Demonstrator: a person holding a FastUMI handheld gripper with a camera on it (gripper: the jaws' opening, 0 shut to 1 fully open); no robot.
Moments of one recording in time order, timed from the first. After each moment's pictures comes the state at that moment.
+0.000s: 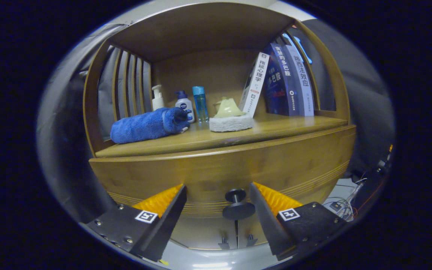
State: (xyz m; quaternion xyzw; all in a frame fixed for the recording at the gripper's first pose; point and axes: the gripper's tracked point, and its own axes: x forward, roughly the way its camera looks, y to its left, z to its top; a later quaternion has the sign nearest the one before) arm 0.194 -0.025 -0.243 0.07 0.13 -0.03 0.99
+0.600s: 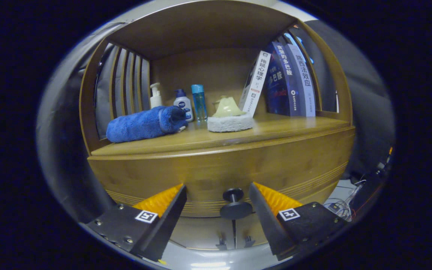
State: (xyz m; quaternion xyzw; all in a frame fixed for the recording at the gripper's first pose) arm 0.195 -0.034 -0.240 0.04 0.13 -0.04 0.99
